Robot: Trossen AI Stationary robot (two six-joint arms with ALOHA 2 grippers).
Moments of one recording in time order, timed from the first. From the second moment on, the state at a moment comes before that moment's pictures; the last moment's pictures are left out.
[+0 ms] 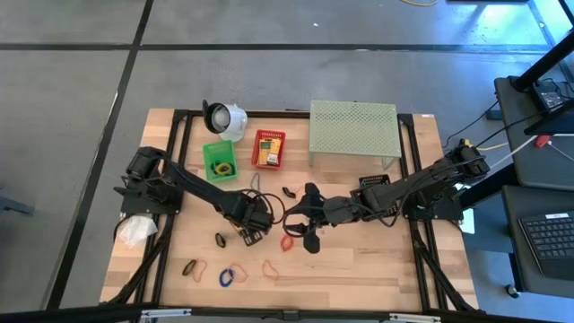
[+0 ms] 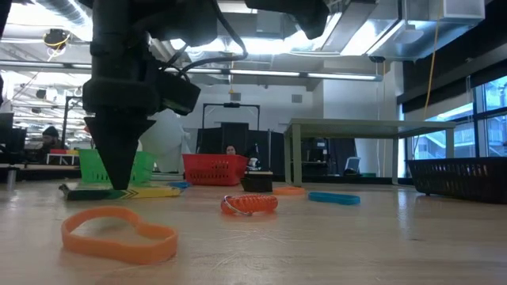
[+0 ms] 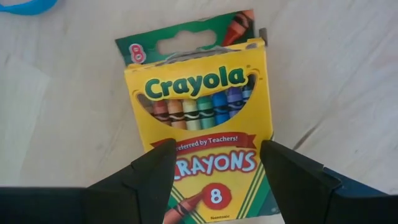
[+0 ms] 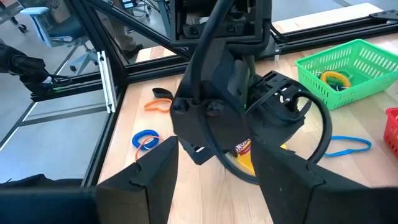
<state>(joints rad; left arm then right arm) -0.29 1.81 1.10 -0.82 -0.10 -0.83 0.37 1.61 1.12 0.06 0.27 0.35</state>
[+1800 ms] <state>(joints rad) -0.29 1.82 1.20 -0.89 -0.05 -0.68 0.38 1.61 1.12 0.06 0.24 0.36</state>
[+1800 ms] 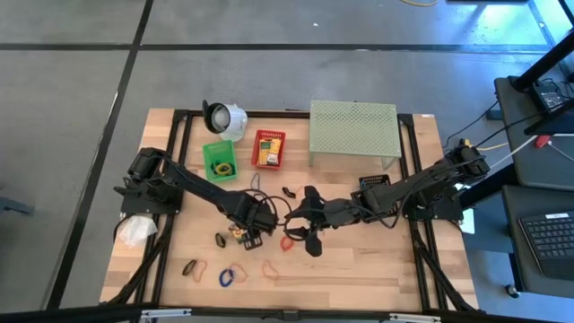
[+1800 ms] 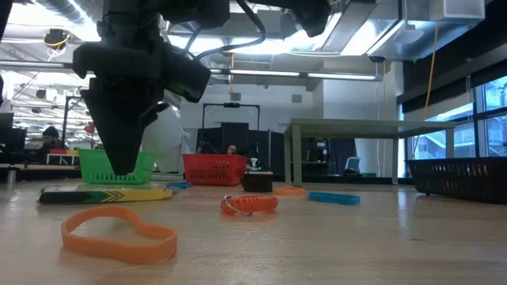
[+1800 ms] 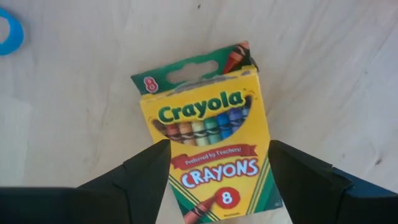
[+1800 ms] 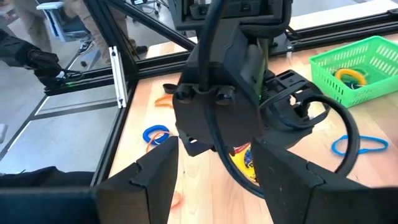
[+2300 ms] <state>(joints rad) -0.27 1.82 1.20 -0.84 -0.02 -0.67 0.38 1.61 1.12 0.06 0.24 0.36</state>
